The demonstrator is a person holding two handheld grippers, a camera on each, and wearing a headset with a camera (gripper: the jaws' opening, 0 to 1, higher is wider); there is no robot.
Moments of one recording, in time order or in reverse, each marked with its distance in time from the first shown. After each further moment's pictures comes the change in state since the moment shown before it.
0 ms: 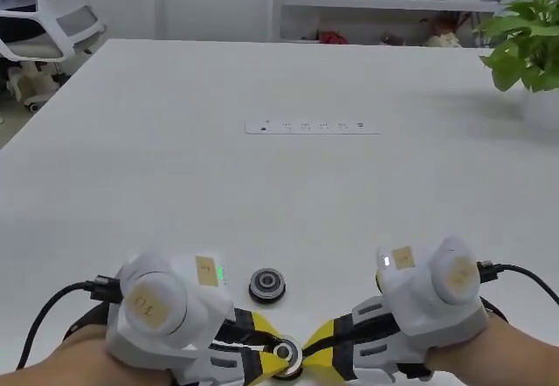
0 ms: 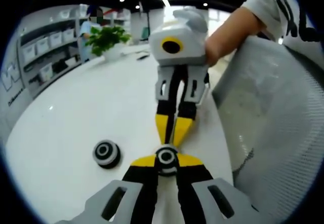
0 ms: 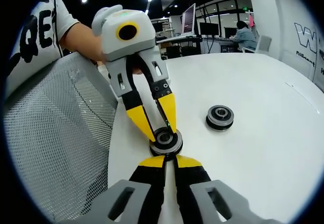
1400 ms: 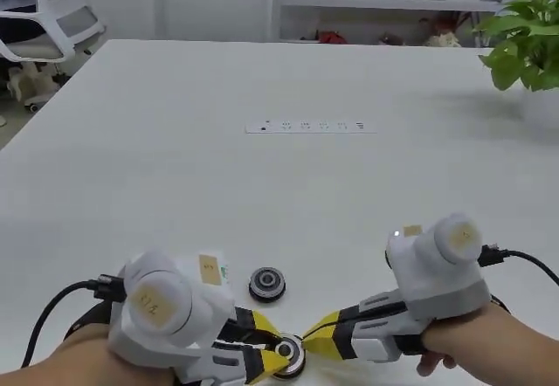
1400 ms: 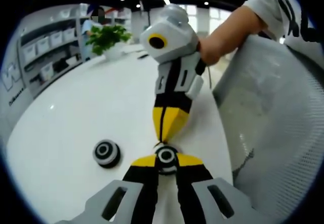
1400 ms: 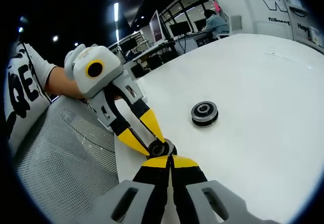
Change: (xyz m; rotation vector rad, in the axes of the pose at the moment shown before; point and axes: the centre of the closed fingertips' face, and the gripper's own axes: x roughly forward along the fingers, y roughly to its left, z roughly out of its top) left arm 0.001 -0.001 0.000 -0.003 0.011 0.011; right arm -0.010 -0.012 0.011 0.343 -0.087 -0.020
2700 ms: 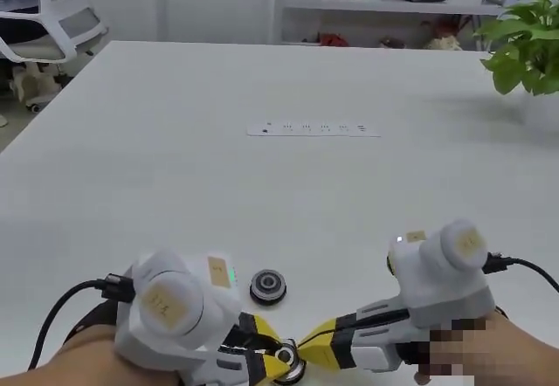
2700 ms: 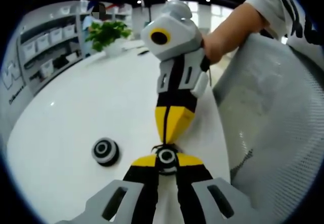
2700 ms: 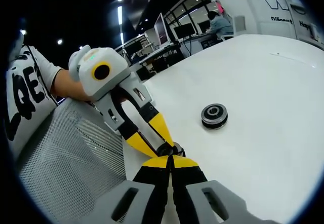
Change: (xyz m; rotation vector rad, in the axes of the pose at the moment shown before) left arm -0.001 -0.001 -0.001 -0.010 0.038 0.003; right arm 0.002 0.015 0.004 0.000 -0.017 0.053
